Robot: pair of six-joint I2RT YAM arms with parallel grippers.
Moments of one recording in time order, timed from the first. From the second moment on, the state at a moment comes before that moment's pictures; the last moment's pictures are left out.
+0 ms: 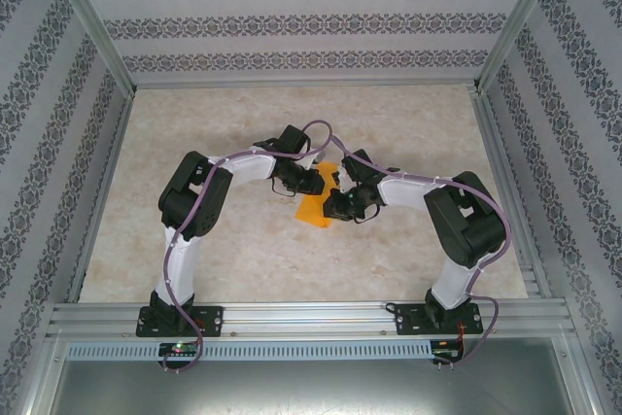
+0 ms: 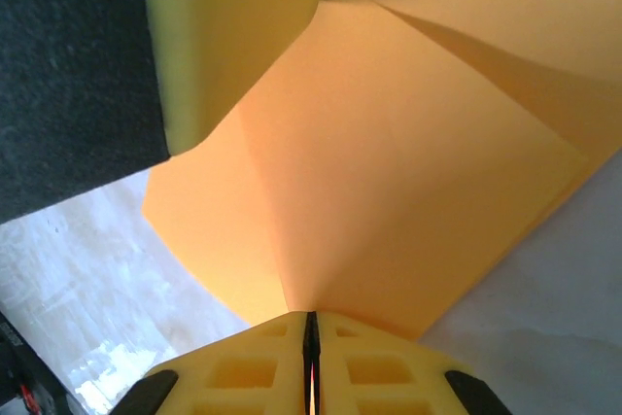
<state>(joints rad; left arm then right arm) -0.53 2.13 1.42 -0.43 0.49 -0.27 0.51 1.76 0.91 -0.32 -0.54 0.58</state>
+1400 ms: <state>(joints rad) -0.53 2.15 1.45 -0.45 0.50 -0.26 0.53 1.78 0.88 -0.24 -0.54 0.60</state>
